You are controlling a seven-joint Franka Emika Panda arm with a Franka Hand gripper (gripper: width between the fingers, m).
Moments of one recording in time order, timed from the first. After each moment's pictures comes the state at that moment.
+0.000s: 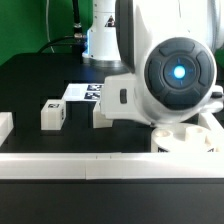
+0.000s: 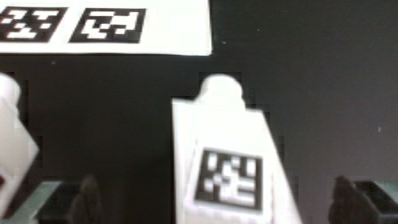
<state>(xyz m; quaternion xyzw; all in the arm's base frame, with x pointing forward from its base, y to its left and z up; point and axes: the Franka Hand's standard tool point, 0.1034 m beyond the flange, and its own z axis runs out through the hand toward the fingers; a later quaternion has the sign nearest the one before) 0.509 0.064 0.019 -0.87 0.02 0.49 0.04</state>
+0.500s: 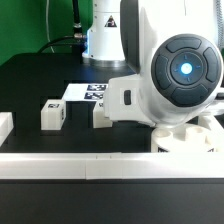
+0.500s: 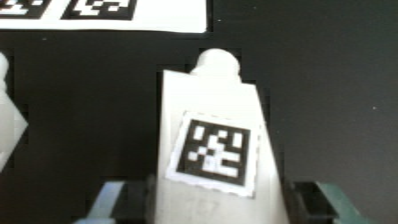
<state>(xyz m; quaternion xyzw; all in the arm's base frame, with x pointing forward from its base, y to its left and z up) 0.511 0.068 0.017 -0.87 0.02 0.48 0.04</state>
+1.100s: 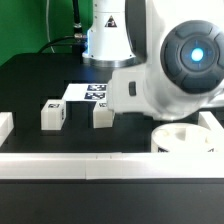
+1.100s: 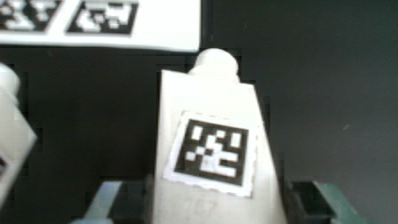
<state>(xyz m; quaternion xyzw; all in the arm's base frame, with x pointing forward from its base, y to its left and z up) 0.519 0.071 0.048 -0.87 0.01 0.49 0.04</state>
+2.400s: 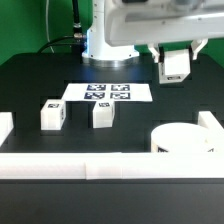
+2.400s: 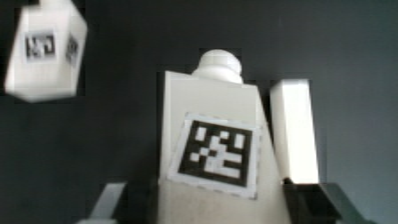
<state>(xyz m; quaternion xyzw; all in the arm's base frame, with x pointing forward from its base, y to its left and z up) 0.588 0.071 0.136 -0.98 0.01 0.20 0.05</state>
